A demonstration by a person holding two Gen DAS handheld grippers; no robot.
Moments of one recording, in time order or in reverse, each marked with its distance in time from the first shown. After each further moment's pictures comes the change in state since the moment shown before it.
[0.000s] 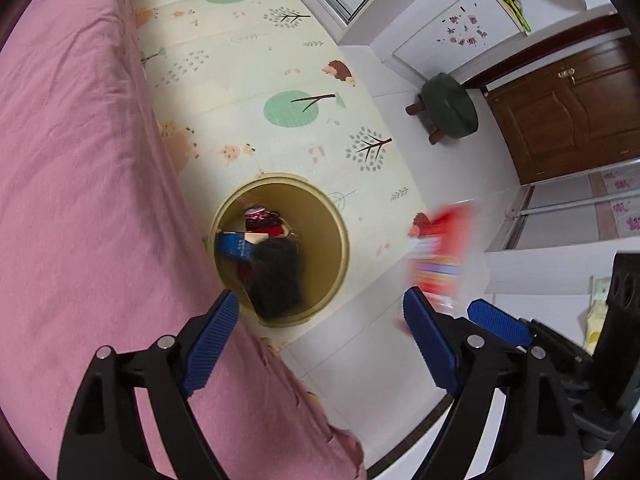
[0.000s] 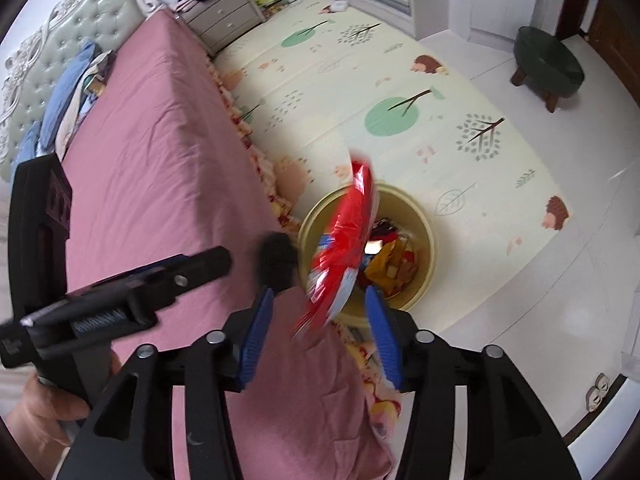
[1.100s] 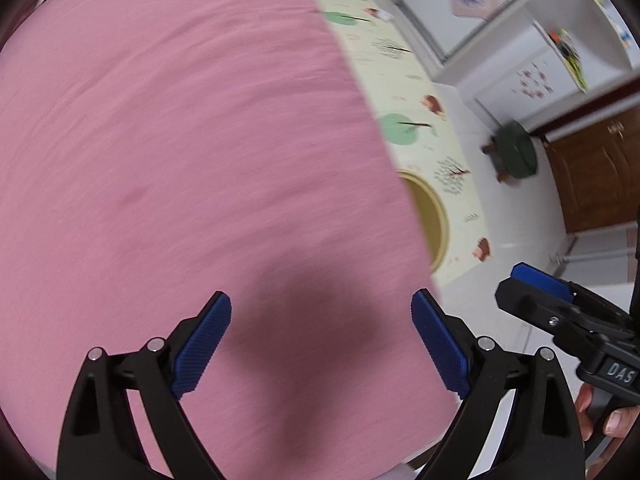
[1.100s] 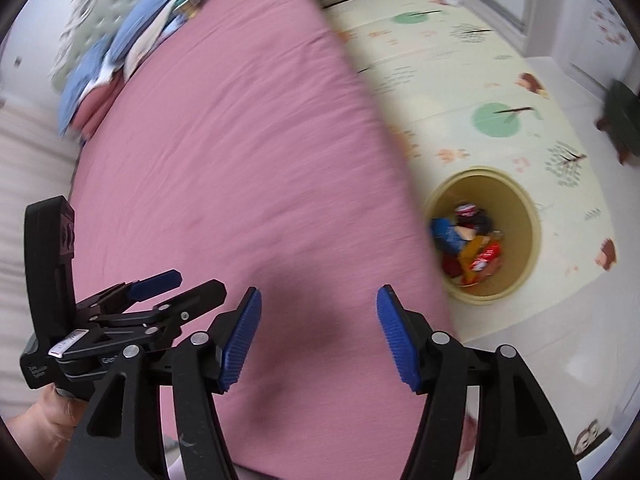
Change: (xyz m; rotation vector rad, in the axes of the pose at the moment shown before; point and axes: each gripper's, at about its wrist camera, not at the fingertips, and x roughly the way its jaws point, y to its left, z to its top) left arm -0.147 0.177 -0.143 -0.208 -0.113 0.198; right arm 0.015 0.201 -0.077 -0.279 0.117 0.144
